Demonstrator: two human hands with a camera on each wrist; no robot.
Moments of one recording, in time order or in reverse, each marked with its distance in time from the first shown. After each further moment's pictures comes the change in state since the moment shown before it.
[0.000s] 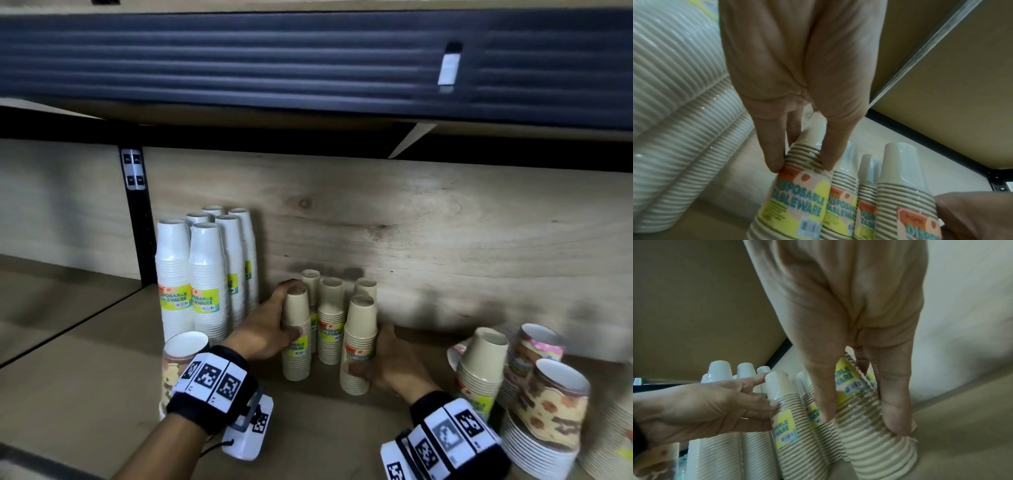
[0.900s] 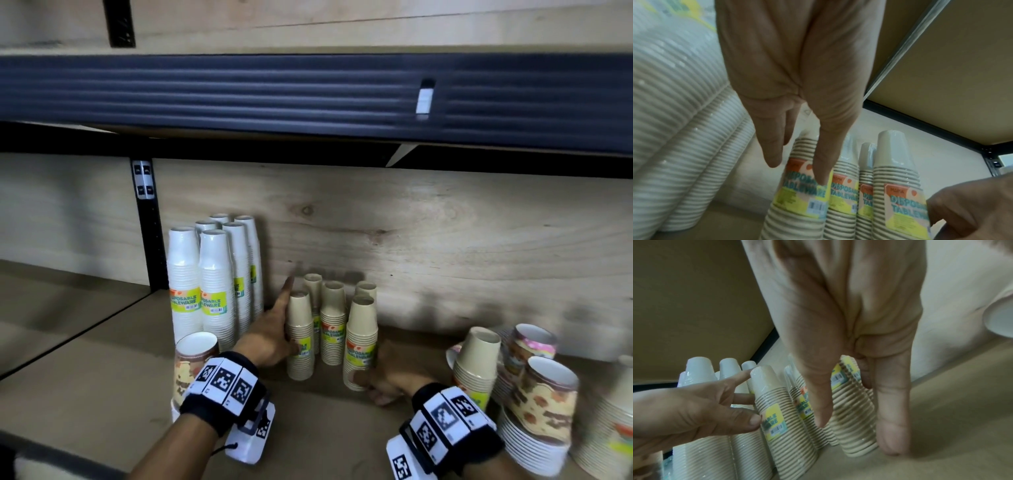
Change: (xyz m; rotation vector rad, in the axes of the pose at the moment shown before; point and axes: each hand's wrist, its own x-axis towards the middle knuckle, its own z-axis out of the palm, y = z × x) left_hand -0.010 0.004 0.002 0.123 -0.017 -0.089; right_hand 0.000 0.006 0.006 0.024 -0.227 0.127
